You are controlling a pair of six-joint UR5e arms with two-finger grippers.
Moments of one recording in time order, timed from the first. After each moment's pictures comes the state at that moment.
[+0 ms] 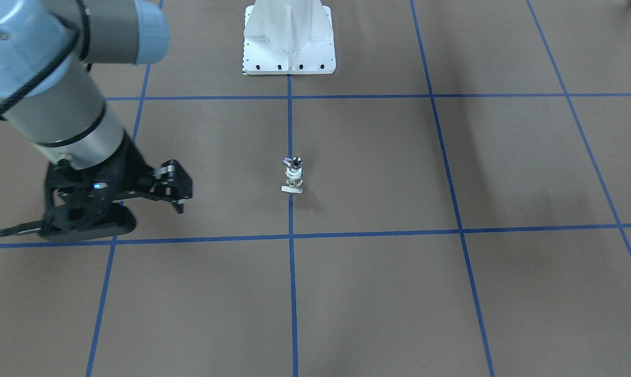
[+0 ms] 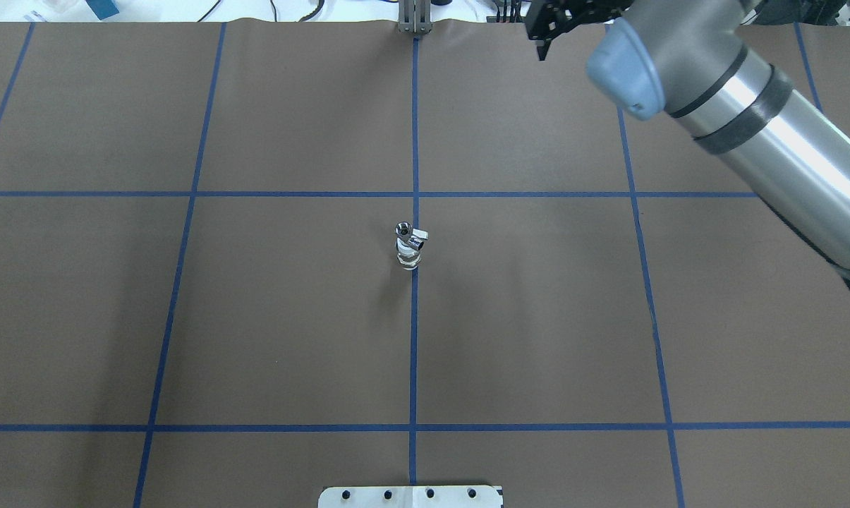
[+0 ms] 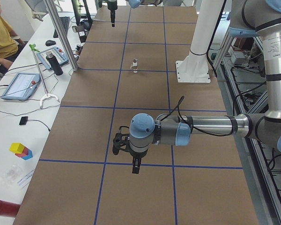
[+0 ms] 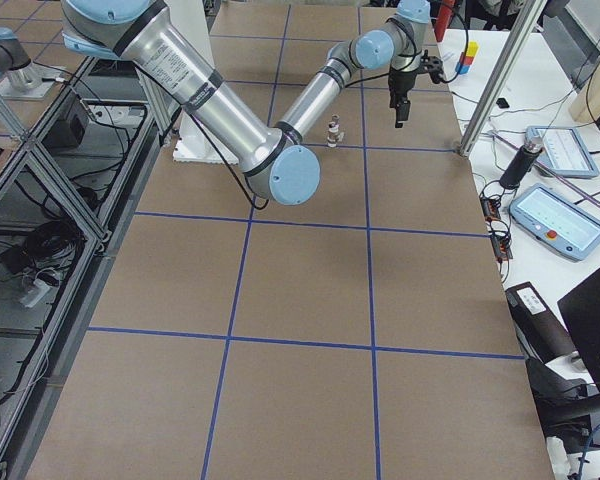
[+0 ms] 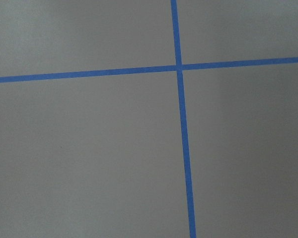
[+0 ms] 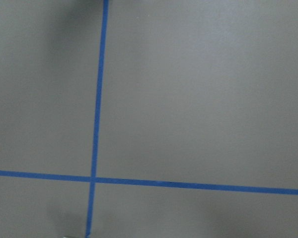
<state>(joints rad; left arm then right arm) -1.63 -1.35 -1.80 -1.63 -2.33 0.08 1.06 -0.75 1.58 -1.88 2.19 0.56</state>
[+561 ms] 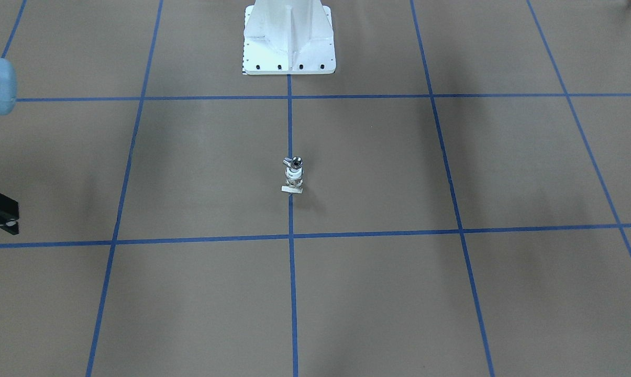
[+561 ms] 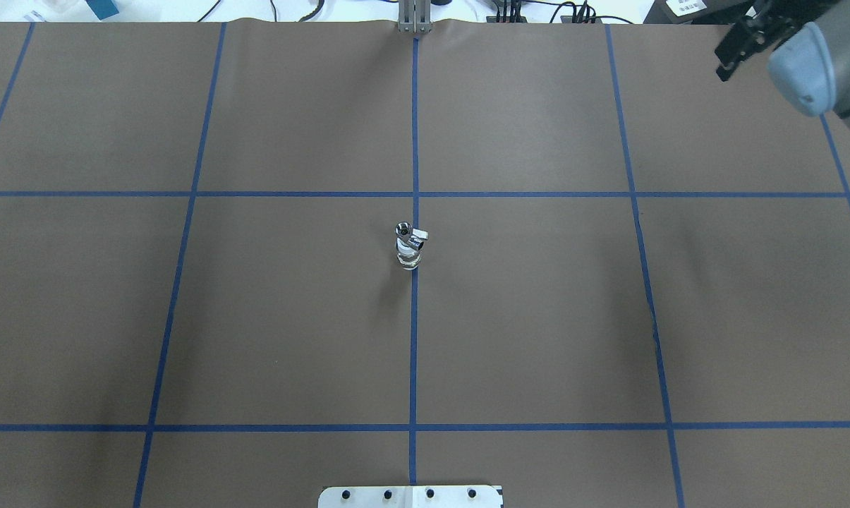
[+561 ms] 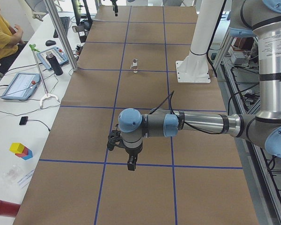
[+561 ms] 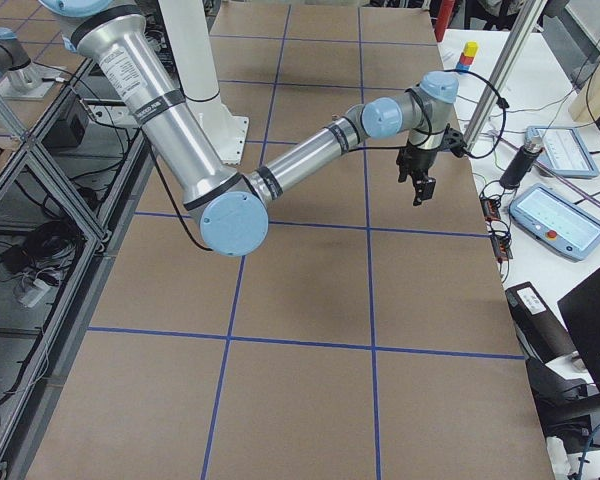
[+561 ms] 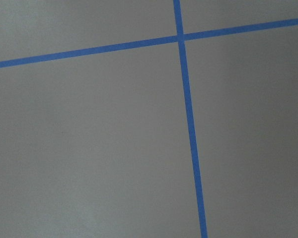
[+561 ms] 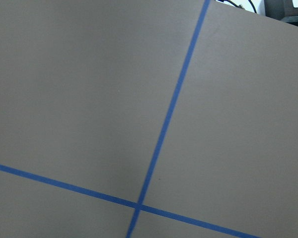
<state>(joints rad) -1.59 -1.43 -1.79 -1.44 -2.31 0.20 1.26 -1.07 1.58 -1.79 2.22 0.08</state>
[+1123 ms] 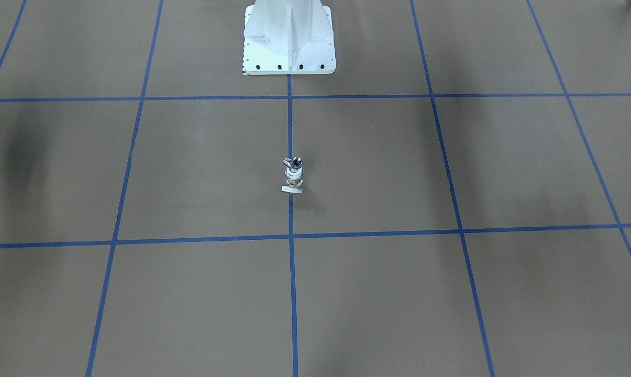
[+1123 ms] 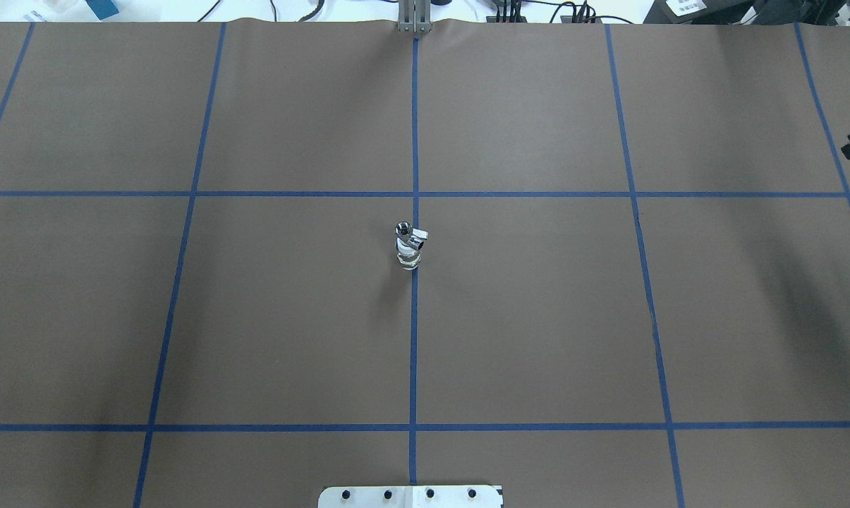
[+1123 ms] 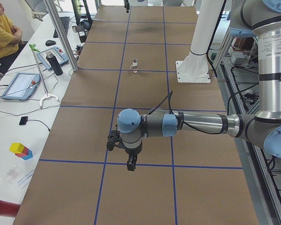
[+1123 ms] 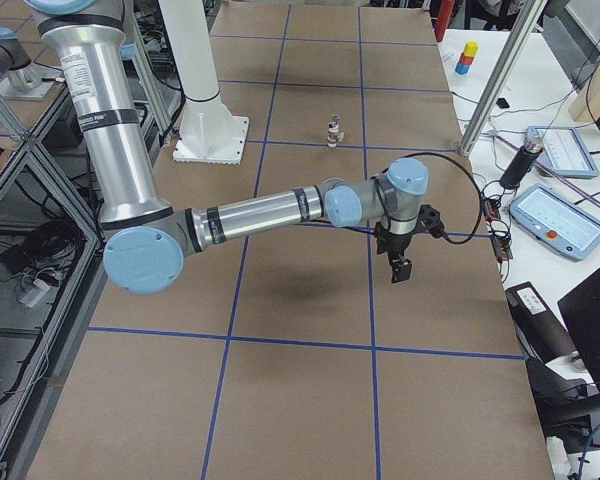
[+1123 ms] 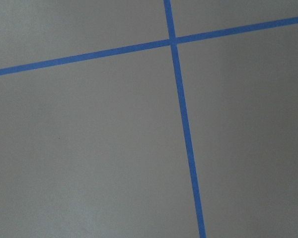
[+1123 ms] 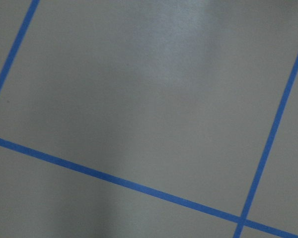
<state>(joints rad) -1.59 -1.42 -1.79 -1.44 -2.31 0.21 1.36 -1.44 1.58 -1.46 2.22 0.02</state>
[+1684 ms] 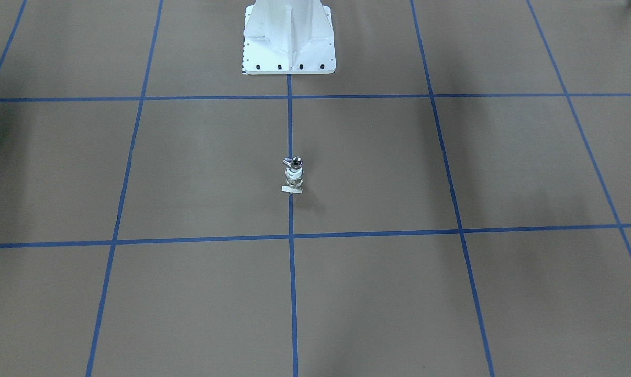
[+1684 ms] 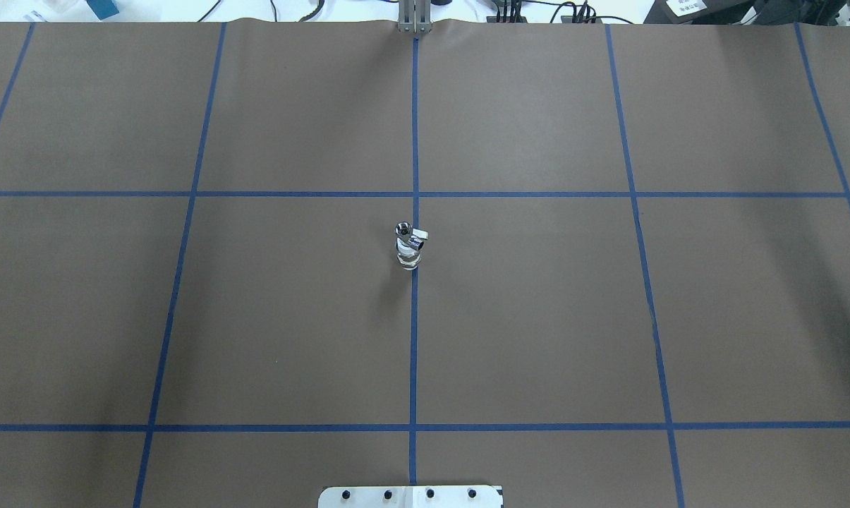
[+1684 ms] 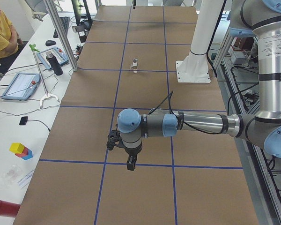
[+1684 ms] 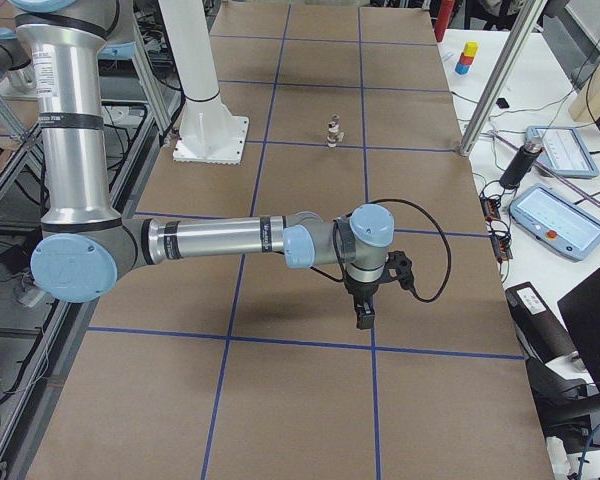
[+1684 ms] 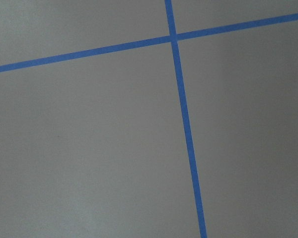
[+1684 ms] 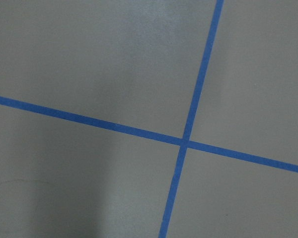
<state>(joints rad) -1.59 -1.42 -1.79 -1.45 -2.32 0.22 1.46 -1.54 1.64 -1.56 2.25 -0.02</state>
